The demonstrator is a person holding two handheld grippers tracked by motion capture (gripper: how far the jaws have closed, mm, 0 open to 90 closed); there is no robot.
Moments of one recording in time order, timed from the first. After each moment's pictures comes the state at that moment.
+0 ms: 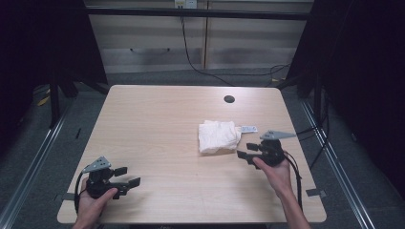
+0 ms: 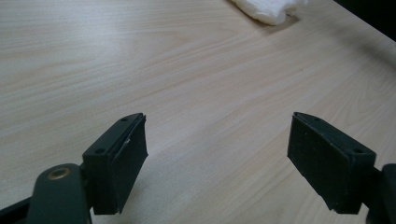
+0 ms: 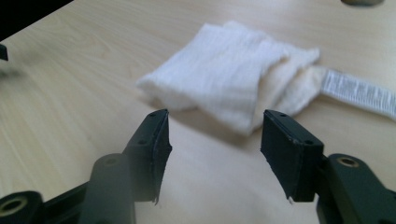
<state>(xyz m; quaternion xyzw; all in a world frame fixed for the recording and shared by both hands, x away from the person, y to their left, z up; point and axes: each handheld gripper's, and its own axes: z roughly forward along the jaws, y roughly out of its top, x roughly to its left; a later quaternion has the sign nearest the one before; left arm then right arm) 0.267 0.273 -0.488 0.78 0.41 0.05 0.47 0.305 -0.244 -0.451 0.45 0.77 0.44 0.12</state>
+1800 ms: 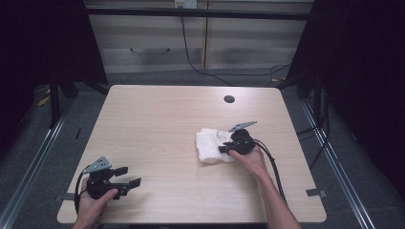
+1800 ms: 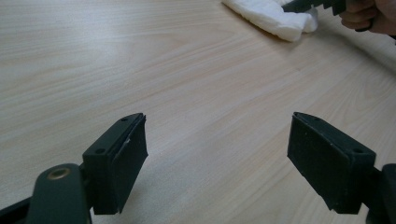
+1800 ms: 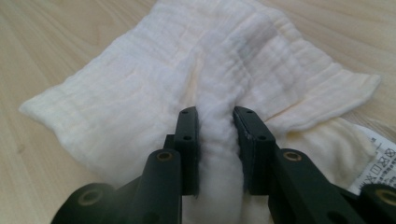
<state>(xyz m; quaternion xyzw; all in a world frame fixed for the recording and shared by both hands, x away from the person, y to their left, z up) 0.265 0.271 -0.486 0.78 0.40 0.05 0.47 0.367 -0.188 -0.497 0.42 0.83 0.36 0.07</state>
